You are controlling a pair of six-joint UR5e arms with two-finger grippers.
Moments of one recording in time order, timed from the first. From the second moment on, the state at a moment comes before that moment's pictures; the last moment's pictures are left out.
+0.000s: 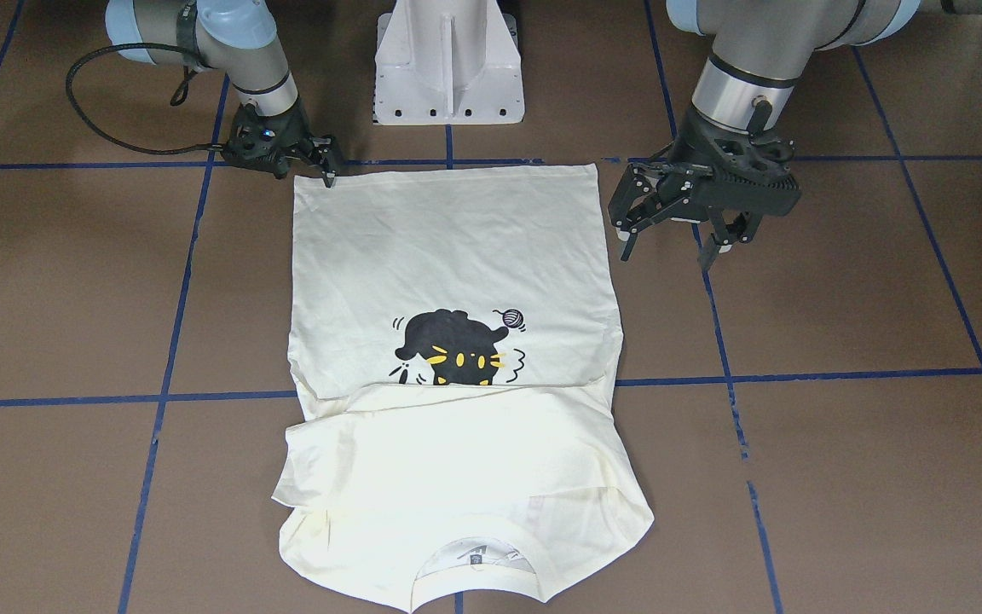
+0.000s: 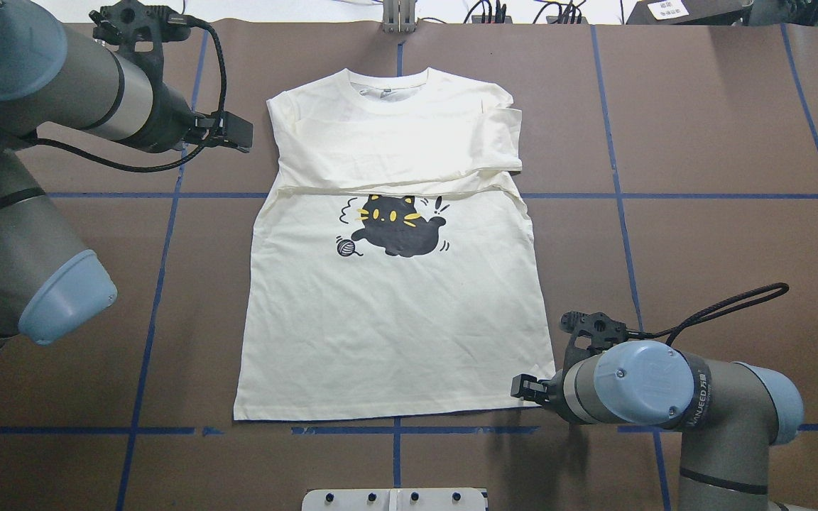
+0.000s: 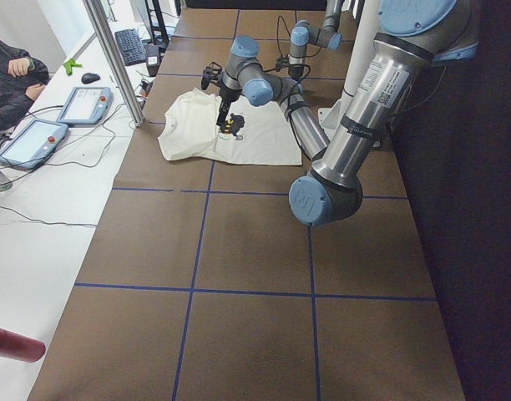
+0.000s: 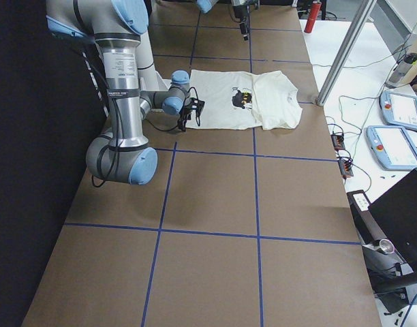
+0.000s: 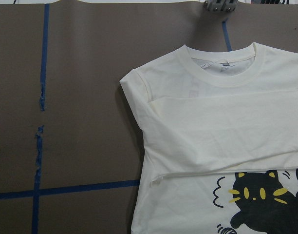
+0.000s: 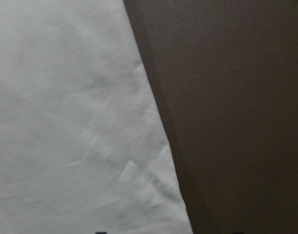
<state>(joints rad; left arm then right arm) -0.82 -2.06 -1.97 -1.64 -1.89 -0.99 0.25 -1.43 1.99 -1.35 1.73 1.64</state>
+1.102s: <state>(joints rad) -0.82 -2.05 -1.97 -1.64 -1.89 -0.99 0.29 -1.42 1.98 -1.36 1.73 1.64</state>
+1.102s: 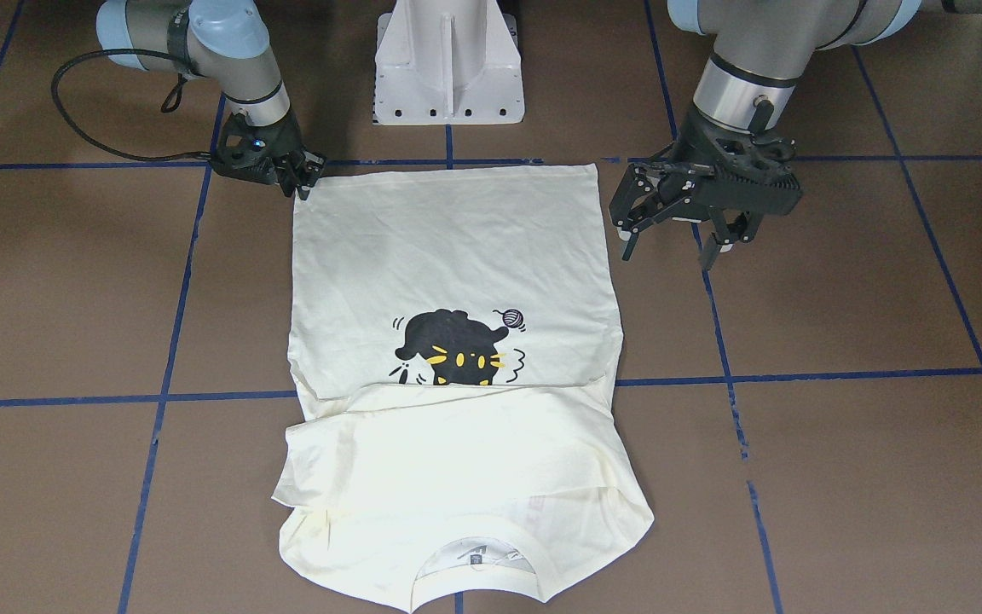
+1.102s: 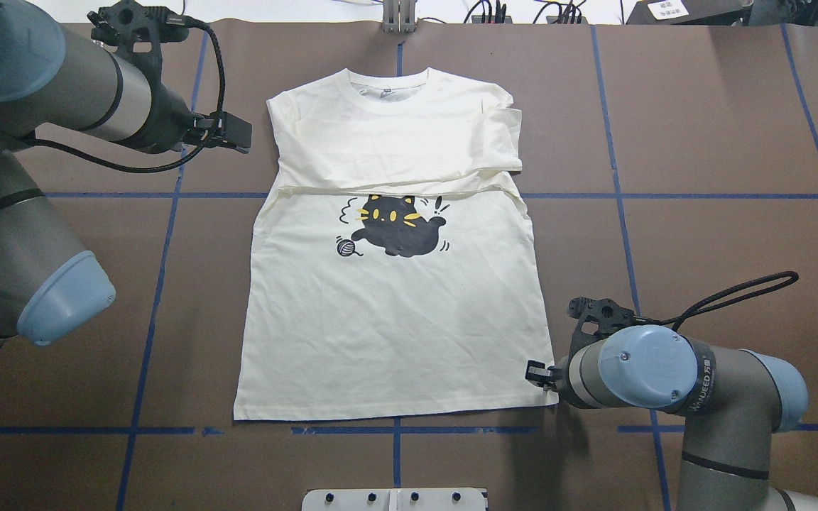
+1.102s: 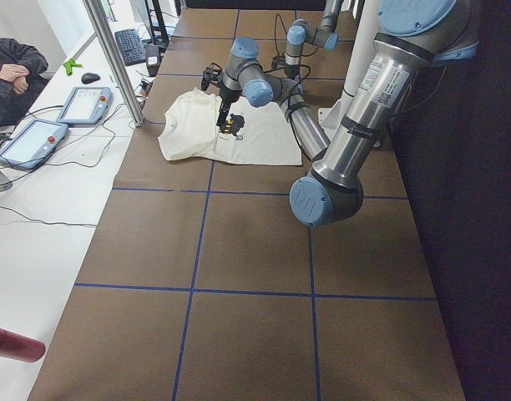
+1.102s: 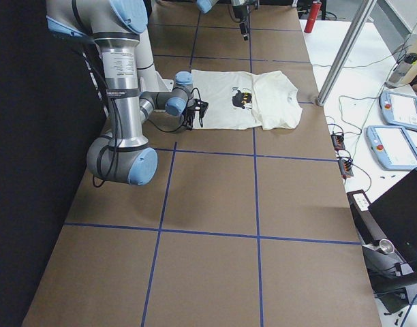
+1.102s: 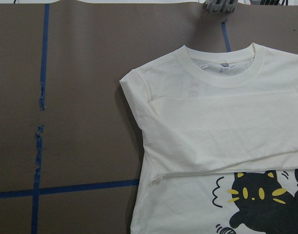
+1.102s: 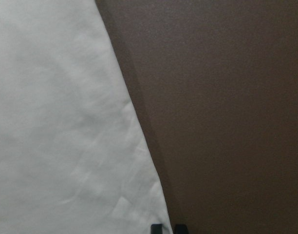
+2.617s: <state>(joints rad) -0.82 -2.06 -1.97 -1.65 -1.89 -0.99 0.27 -1.42 1.99 -1.36 1.74 1.64</state>
